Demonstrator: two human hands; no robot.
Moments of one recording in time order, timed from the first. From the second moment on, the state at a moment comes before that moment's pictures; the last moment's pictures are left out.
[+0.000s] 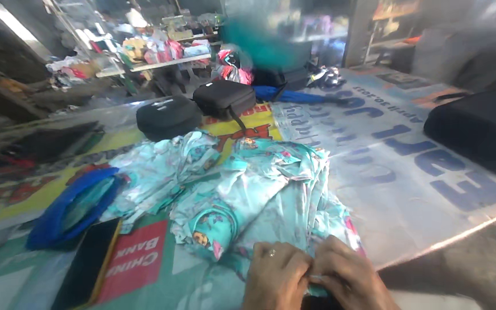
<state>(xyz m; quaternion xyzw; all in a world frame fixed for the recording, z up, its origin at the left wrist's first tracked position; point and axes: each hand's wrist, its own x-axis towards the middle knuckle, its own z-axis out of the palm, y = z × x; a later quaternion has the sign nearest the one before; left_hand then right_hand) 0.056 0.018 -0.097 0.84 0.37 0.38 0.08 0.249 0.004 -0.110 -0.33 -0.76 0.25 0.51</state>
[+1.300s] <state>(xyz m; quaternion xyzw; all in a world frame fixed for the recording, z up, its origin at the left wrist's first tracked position) 0.054 -0.011 -0.105 0.83 0.32 0.45 -0.11 0.266 -0.017 -0.110 -0.43 -0.80 -0.06 0.43</state>
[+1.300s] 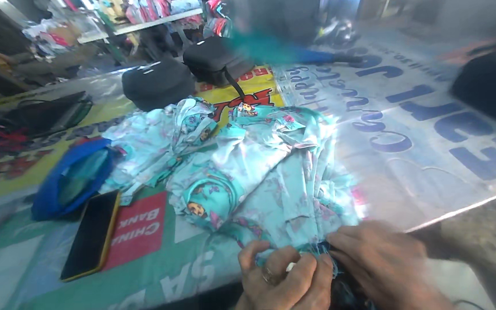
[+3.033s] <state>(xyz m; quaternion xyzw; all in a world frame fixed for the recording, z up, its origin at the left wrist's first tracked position) 0.073 0.006 -0.096 0.78 0.41 0.46 0.05 0.253 0.038 -0.096 -0.32 -0.64 0.42 0.55</state>
